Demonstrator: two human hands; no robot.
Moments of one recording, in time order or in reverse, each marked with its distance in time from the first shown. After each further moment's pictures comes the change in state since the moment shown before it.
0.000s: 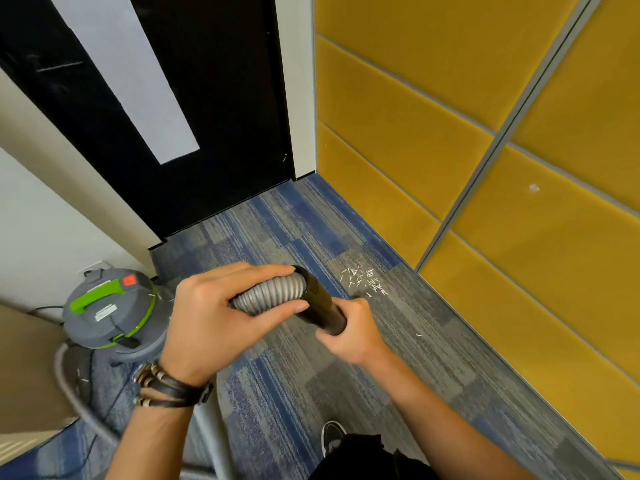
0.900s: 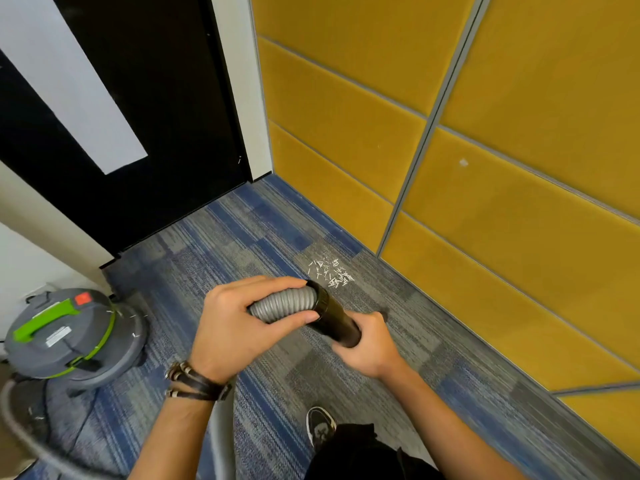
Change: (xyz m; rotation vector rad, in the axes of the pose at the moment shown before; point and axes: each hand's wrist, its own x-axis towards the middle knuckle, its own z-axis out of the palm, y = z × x) left_hand -0.048 0.025 0.042 -0.274 -0.126 0.003; right_hand -0.111 0.030 -0.022 -0.152 0.126 0.159
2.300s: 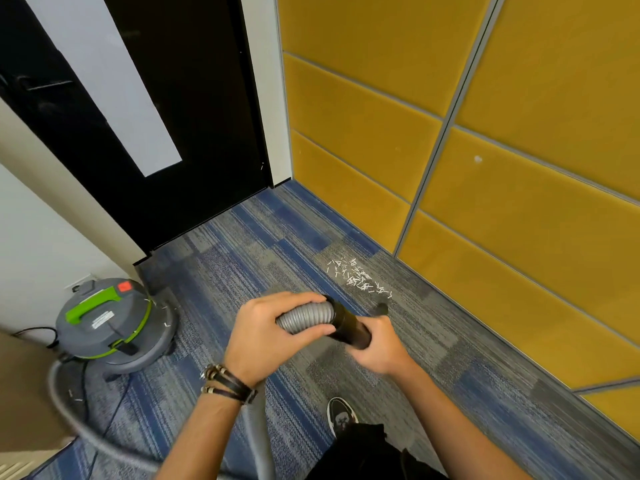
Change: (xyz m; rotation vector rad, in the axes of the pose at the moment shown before) left_hand -0.098 0.004 -0.032 0.062 -0.078 -0.076; right_hand -0.064 -0.027 0.051 -0.001 -0.076 0.024
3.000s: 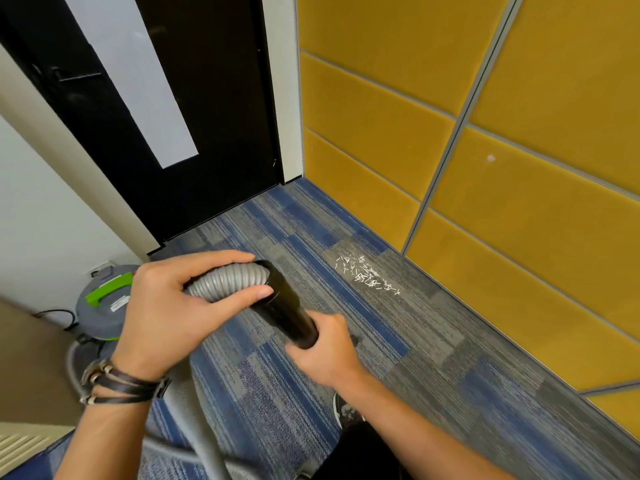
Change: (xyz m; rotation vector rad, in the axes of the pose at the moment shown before) left_hand -0.039 0.043 -0.127 0.060 0.217 -0.007; right_hand -0.035 -0.118 0.081 0.049 0.088 -0.110
